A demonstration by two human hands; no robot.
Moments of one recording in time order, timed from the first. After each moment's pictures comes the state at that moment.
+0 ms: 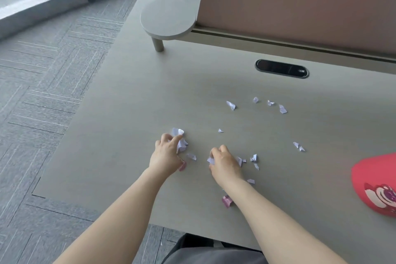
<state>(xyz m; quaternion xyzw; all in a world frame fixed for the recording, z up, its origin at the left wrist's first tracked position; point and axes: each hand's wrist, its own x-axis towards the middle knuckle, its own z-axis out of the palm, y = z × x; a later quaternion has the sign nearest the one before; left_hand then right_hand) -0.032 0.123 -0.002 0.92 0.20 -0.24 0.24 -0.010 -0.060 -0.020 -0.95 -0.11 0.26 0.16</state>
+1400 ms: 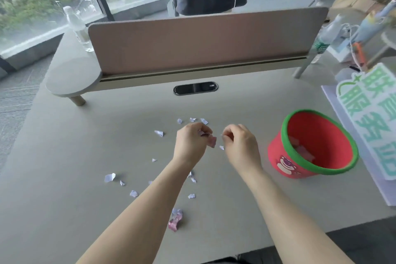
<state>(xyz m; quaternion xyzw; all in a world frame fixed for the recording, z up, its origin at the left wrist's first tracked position) 0.052 -0.118 0.124 0.85 0.04 -0.11 0.51 0.027 -0.256 0.104 -0.93 0.08 -0.07 0.34</state>
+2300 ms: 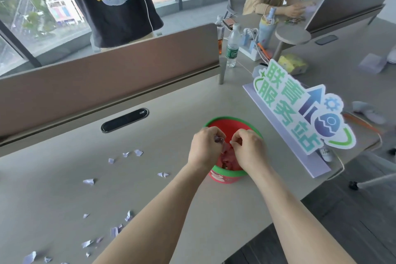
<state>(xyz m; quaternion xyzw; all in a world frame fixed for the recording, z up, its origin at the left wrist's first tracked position) 0.047 -0.353 0.140 0.87 -0.18 -0.13 0.43 -0.015 -0.467 0.129 -0.92 0.27 -0.11 0.27</state>
